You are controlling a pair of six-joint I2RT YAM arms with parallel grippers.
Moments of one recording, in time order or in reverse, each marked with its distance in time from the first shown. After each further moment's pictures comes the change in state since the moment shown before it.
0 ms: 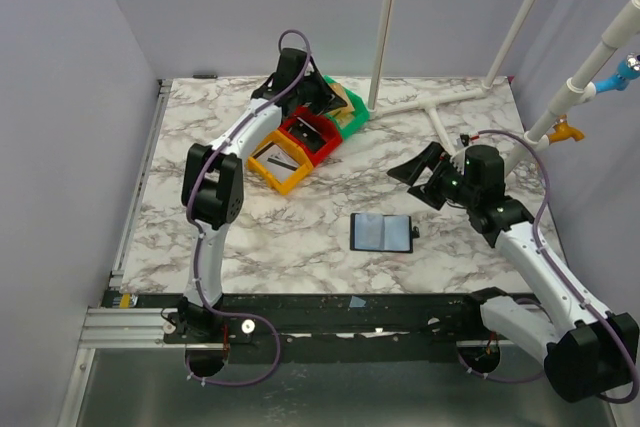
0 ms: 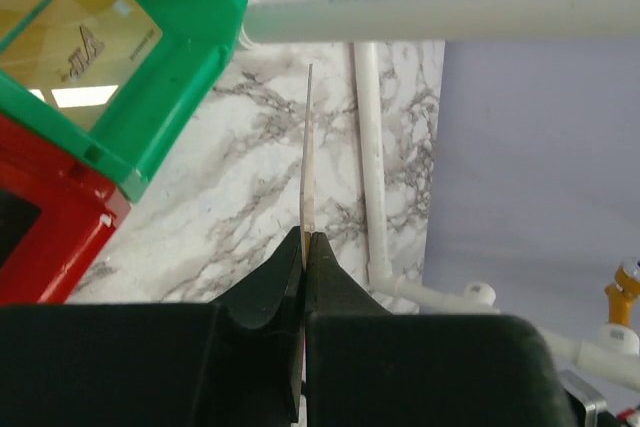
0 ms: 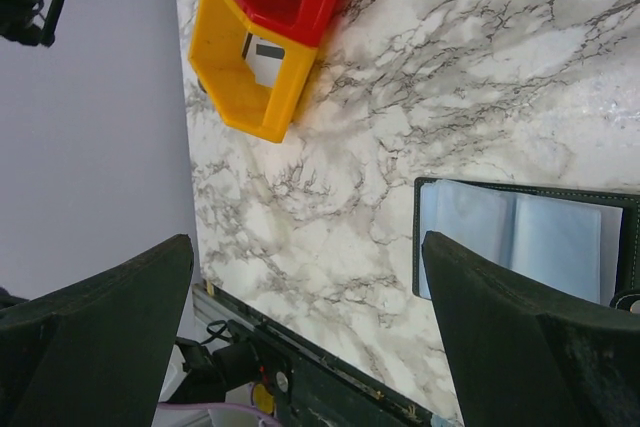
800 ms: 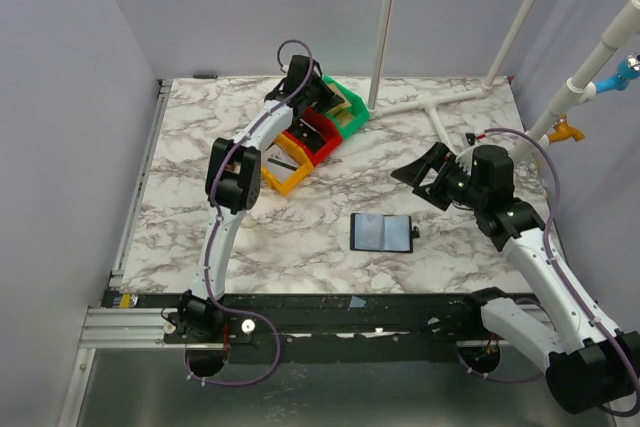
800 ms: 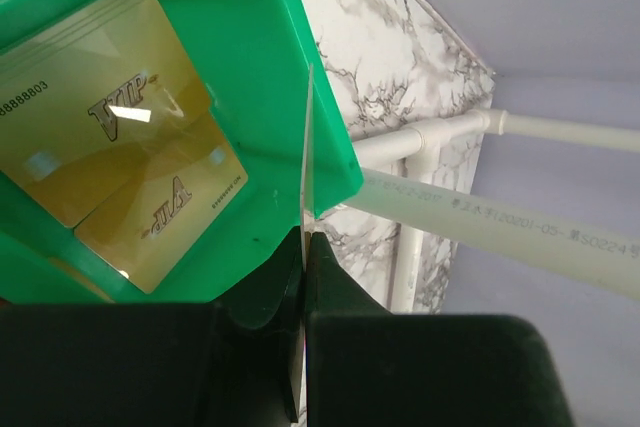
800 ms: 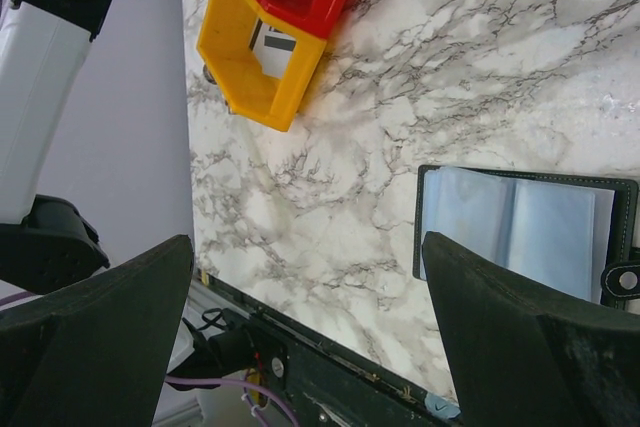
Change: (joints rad) left arm 0.023 0.357 0.321 0.039 -0.167 -0.137; right arm 0.000 -0.070 0.059 -0.129 0.001 -0.042
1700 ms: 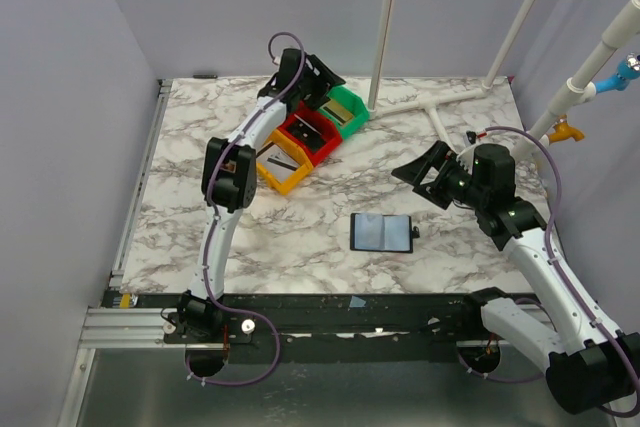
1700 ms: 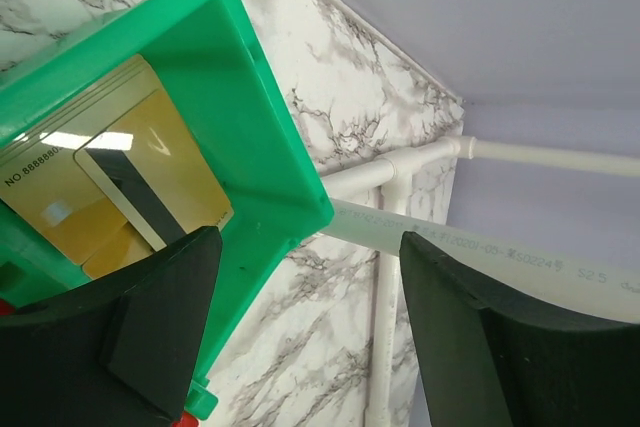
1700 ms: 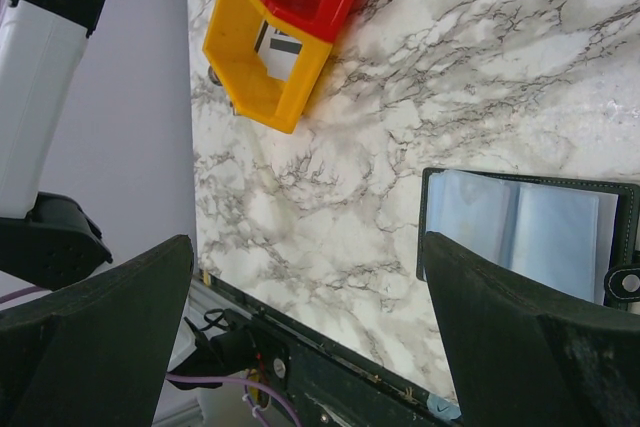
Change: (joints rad) left arm 0.034 0.008 0.034 0.035 -0.004 -0.001; right arm 0.000 -0.002 0.015 -0.007 -0.001 -0.004
